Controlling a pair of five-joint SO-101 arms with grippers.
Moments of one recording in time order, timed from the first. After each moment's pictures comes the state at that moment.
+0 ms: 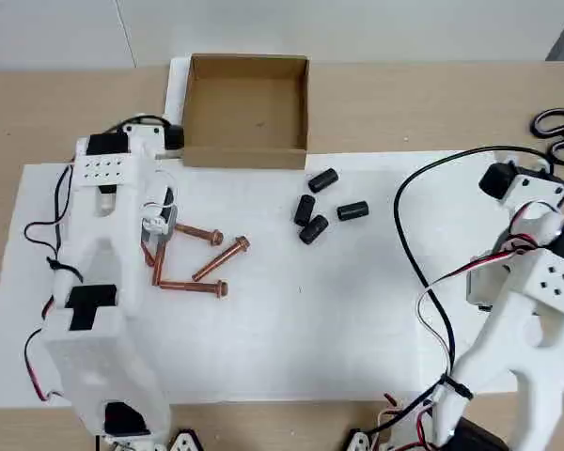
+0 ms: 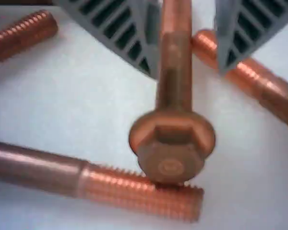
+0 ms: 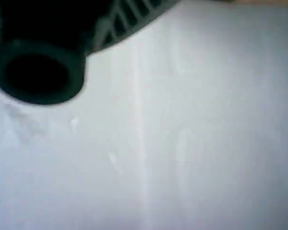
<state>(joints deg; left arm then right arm) -7.9 24.5 -9.7 92.4 -4.4 27.4 -25.3 16.3 98.6 21.5</state>
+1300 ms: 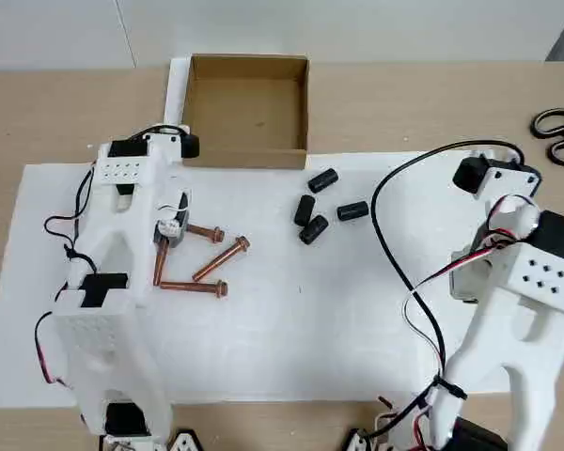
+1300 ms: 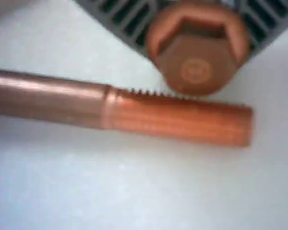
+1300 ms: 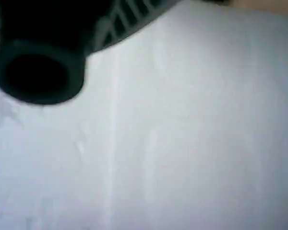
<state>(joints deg) -5.9 33.6 -13.2 89.1 -4.0 21.7 -25.3 16.3 98.6 21.5</state>
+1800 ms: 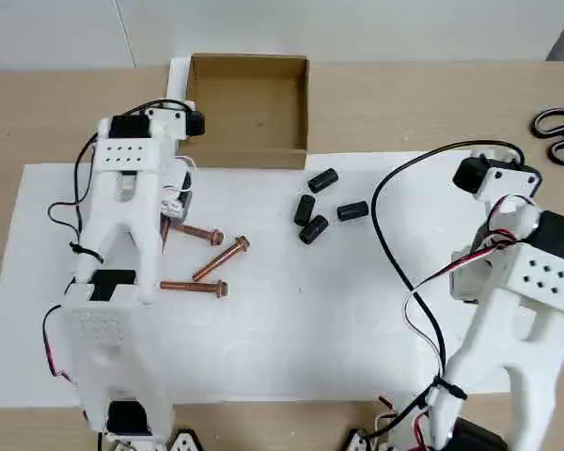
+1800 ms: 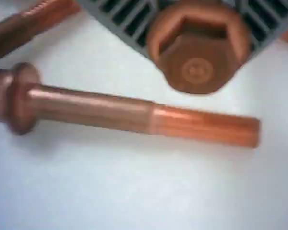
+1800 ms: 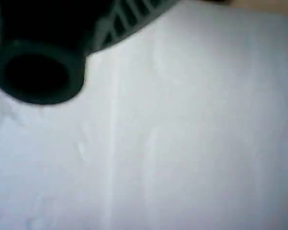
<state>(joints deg) -2.9 33.7 -27.7 98.8 -2.8 21.7 -25.3 16.3 98.6 21.5</state>
